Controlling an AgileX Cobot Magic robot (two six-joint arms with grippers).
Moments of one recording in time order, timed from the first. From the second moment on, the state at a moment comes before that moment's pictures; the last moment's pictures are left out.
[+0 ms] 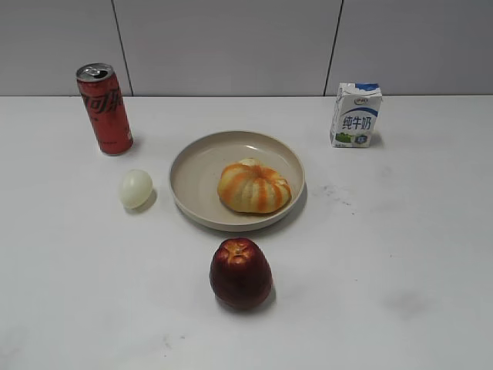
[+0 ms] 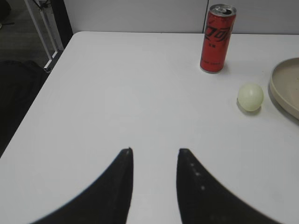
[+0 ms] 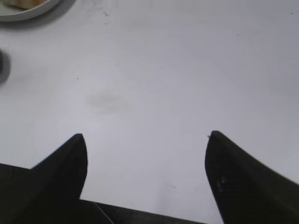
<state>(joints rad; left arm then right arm) -0.05 -0.01 -0.50 -0.01 1.04 0.09 0.31 0.38 -0.55 -0.02 0.99 0.08</state>
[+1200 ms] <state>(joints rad) -0.05 -0.01 -0.50 -0.01 1.04 0.09 0.10 0.06 -0.50 -0.01 1.03 0.03</state>
